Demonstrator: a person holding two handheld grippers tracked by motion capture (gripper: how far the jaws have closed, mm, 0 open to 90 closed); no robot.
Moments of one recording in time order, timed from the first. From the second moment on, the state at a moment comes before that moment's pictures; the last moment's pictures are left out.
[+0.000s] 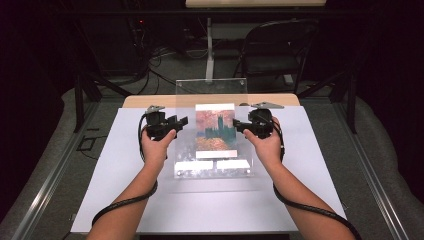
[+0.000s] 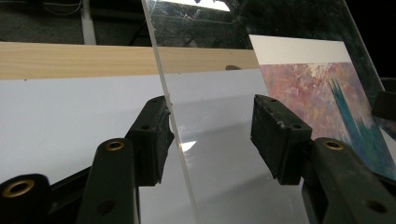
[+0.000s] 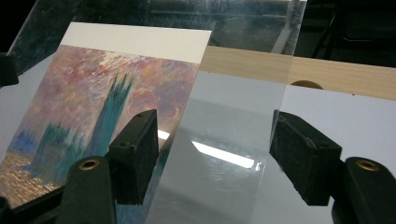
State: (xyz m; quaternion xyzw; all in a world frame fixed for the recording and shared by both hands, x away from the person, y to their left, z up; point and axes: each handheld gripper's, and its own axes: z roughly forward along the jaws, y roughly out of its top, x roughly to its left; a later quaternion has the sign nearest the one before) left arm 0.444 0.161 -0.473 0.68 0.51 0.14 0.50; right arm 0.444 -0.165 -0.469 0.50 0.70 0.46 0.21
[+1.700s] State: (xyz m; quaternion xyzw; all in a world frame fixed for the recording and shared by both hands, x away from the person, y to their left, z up) left arm 0.357 0.173 -0.443 0.68 0.45 0.19 0.54; right arm 0.355 -0.175 -0.439 0.46 0.68 0.51 0.26
